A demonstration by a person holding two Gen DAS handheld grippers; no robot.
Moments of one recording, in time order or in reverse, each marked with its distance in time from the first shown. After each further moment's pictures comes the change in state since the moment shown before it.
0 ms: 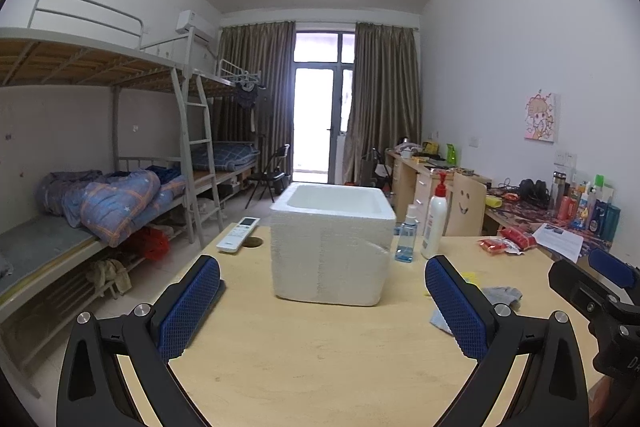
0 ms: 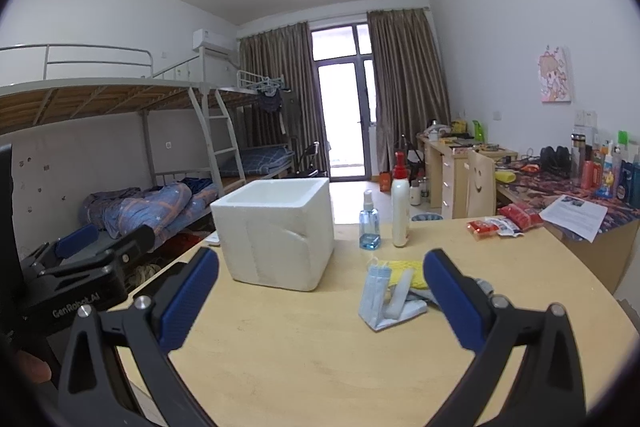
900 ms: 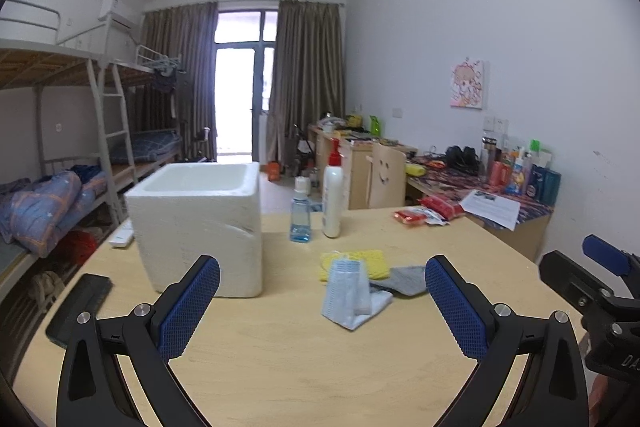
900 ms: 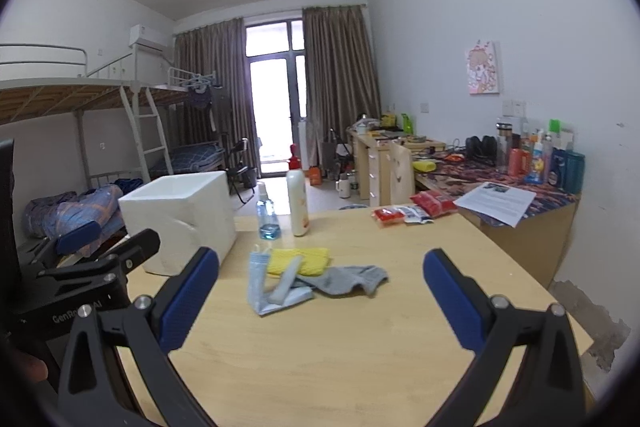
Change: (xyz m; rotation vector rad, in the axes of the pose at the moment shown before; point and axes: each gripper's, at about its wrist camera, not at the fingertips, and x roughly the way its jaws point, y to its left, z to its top) left arm 0.044 -0.106 -0.013 0.084 0.092 -0.272; right arm -0.034 -0.074 -0.008 0.032 0.021 -0.257
